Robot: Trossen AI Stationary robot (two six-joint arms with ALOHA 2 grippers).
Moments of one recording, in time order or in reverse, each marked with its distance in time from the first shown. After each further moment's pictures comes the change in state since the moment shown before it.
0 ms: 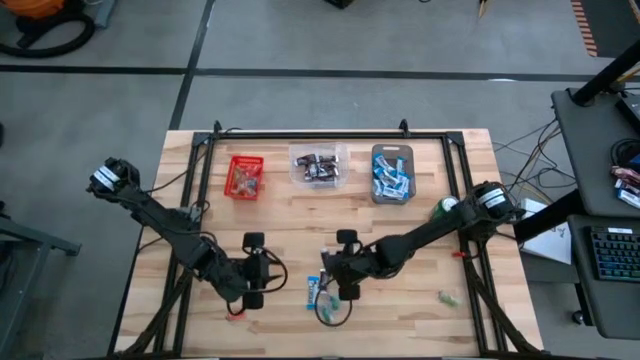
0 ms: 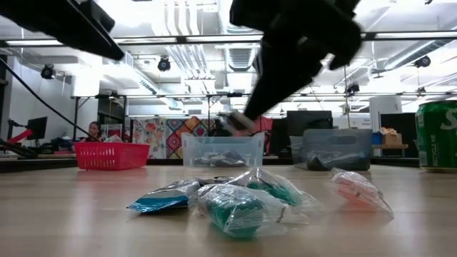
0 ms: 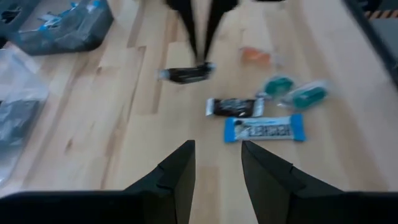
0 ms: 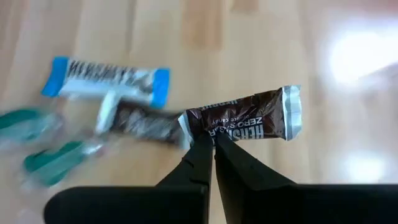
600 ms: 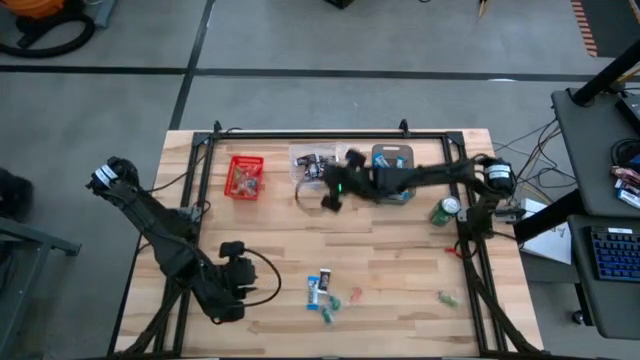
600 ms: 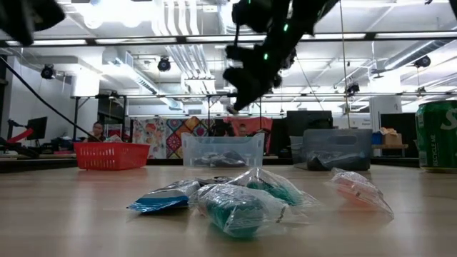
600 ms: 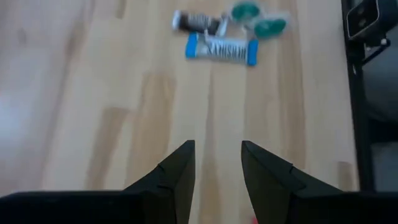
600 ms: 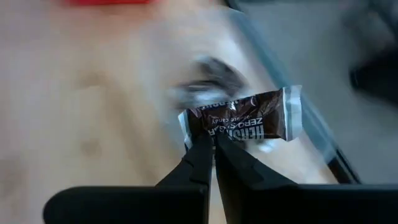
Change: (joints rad) left arm -0.122 -0.001 0.222 -0.527 0.196 -0.429; right arm -0.482 -0.099 0.002 0.061 0.166 -0.143
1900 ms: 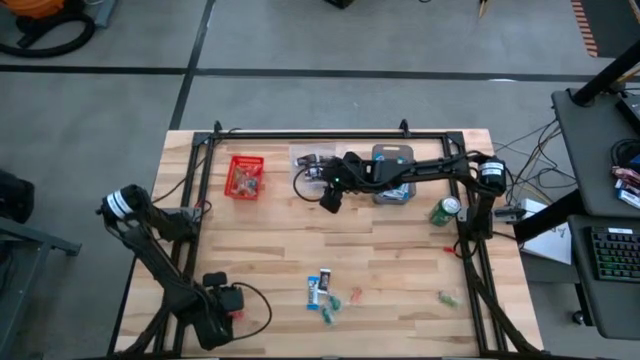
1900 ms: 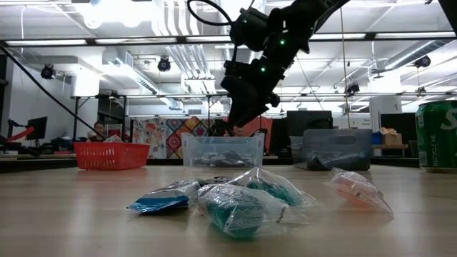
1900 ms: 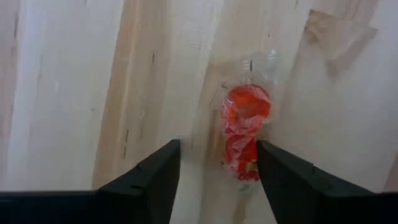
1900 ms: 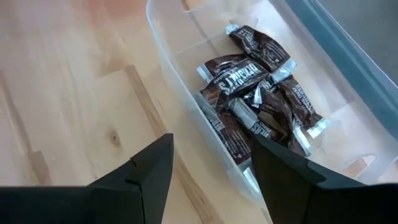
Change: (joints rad) left arm -0.230 0.326 -0.134 0.152 0.306 -0.458; right arm -0.083 0.052 0.002 0.004 -0.217 0.097
